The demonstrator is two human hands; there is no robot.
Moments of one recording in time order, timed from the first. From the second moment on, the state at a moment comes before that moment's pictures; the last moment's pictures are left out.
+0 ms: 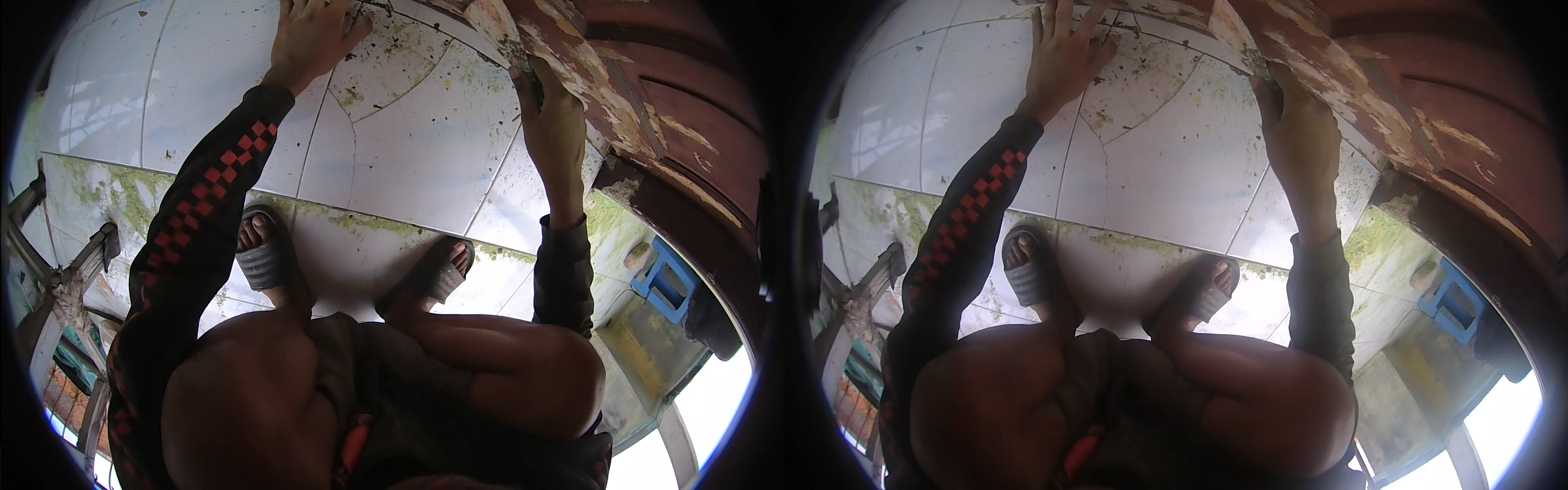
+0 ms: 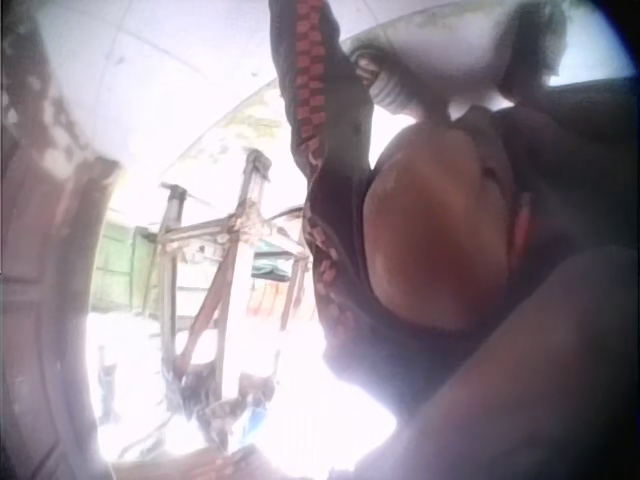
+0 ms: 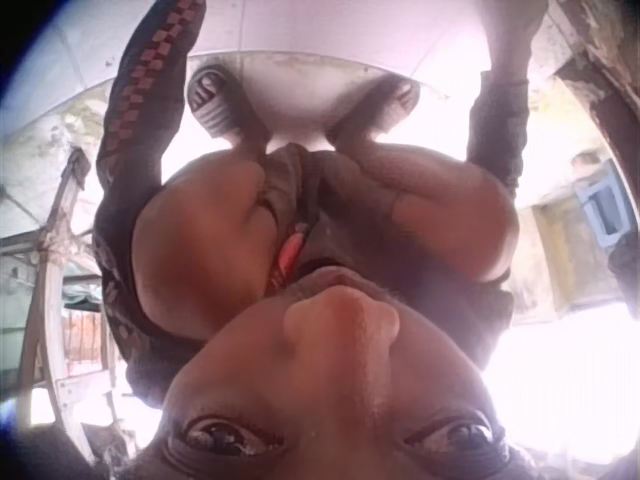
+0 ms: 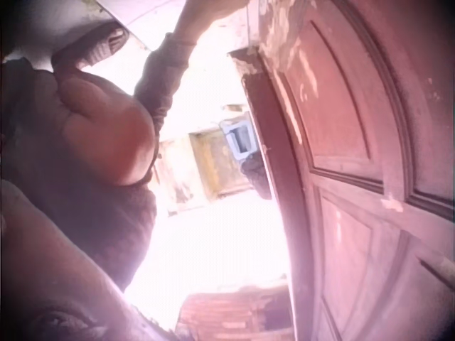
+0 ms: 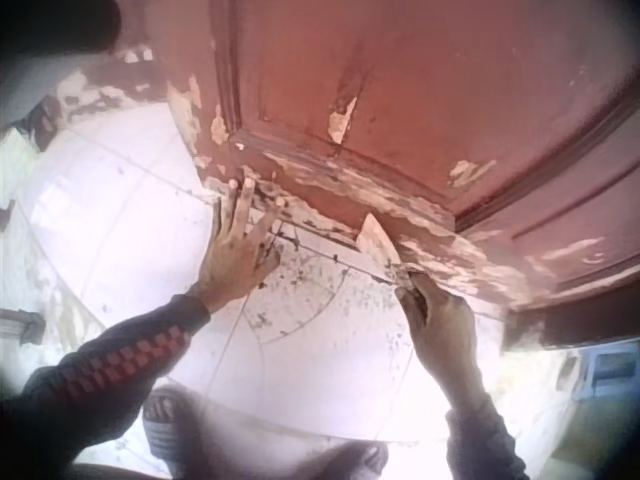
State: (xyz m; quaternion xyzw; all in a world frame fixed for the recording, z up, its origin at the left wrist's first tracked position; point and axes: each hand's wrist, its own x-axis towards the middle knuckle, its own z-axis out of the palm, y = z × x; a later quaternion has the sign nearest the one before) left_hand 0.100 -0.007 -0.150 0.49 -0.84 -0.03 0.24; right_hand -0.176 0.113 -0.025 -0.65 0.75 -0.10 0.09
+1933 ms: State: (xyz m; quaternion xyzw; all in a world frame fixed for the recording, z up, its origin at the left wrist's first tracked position) left_hand 0.122 -0.011 -0.099 0.37 -0.47 -0.72 0.35; right_hand -0.010 0.064 -0.114 -0.41 0.52 -0.43 0.61
